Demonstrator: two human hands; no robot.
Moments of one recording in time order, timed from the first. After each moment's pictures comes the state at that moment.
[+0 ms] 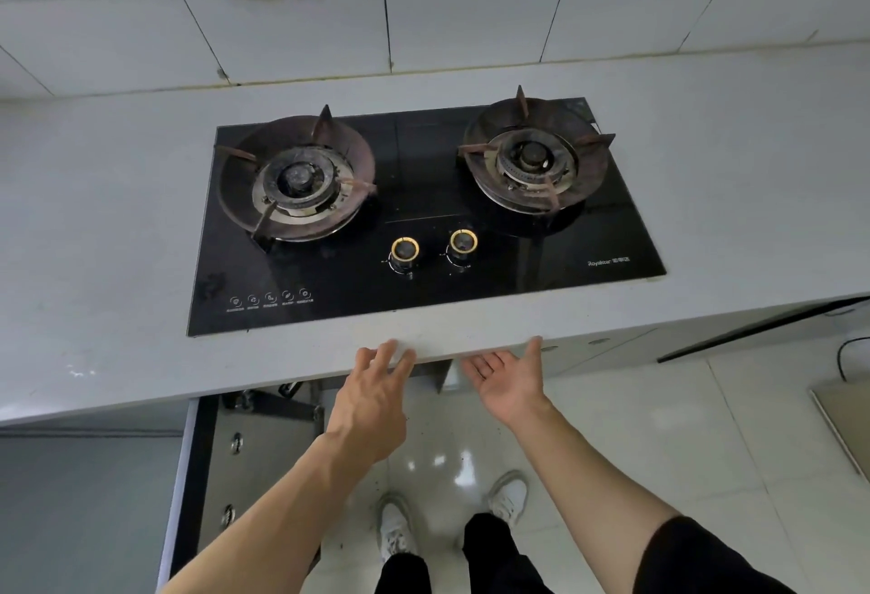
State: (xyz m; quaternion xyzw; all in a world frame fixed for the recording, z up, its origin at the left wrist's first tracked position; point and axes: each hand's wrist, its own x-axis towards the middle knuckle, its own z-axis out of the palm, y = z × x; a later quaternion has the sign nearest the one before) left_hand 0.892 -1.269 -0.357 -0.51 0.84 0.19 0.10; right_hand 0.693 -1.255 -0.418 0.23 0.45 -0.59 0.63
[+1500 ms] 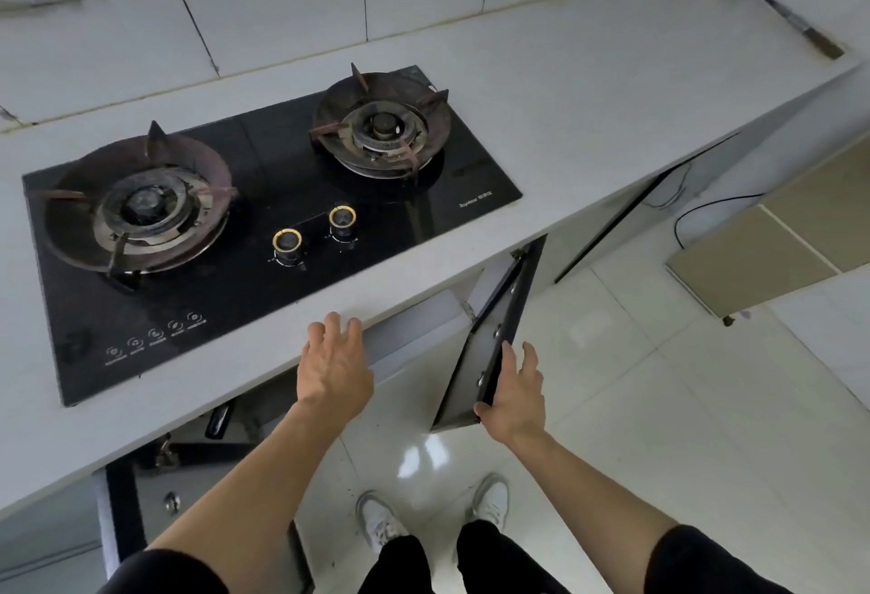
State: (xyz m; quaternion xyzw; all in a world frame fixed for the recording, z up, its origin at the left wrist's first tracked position) left_hand 0.851 -1.265 -0.377 -0.45 0.88 0.09 0.13; right_hand 0.683 -1.089 -0.404 -0.28 0.91 -0.08 0.28
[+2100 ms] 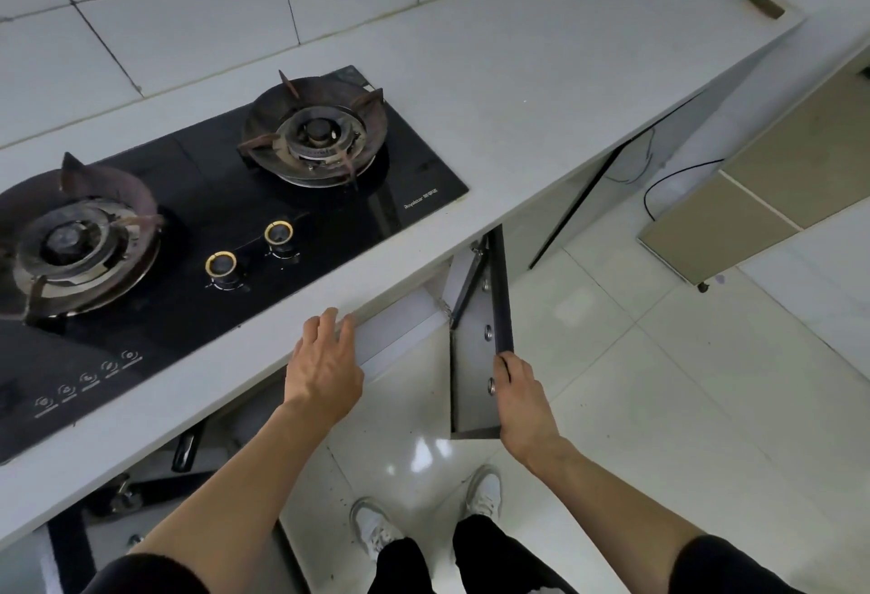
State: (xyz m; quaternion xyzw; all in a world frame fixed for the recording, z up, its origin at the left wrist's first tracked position) left_hand 0.800 -1.252 -0.378 -0.37 0.92 0.09 0.09; right_hand 0.633 -1.033 -0.405 -0.43 0.88 0.01 0.19
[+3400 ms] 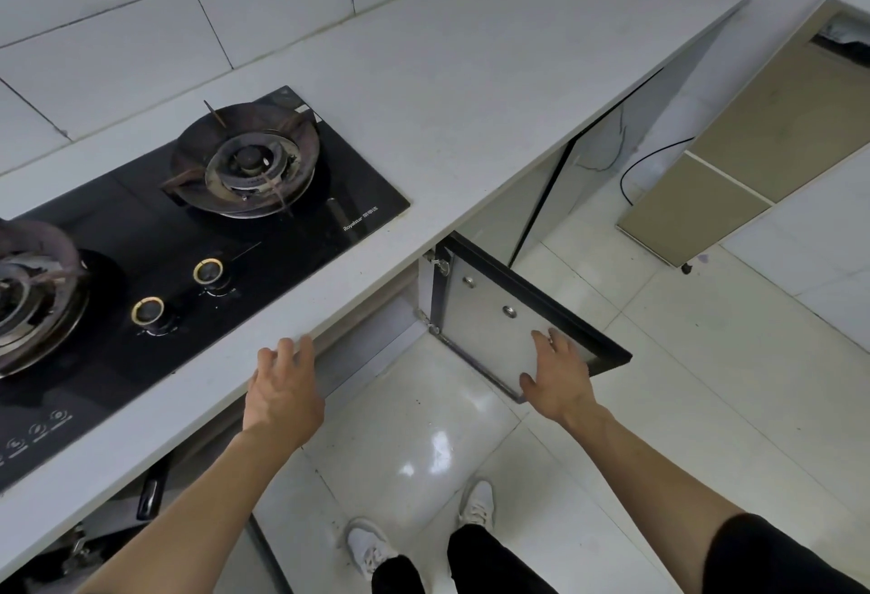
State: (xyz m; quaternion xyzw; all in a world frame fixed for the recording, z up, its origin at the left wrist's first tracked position) left_hand 0.758 -1.238 -0.375 -0.40 0.90 0.05 0.15; right_hand 0.501 -0.984 -0.406 -0.29 0.93 -0.01 0.24
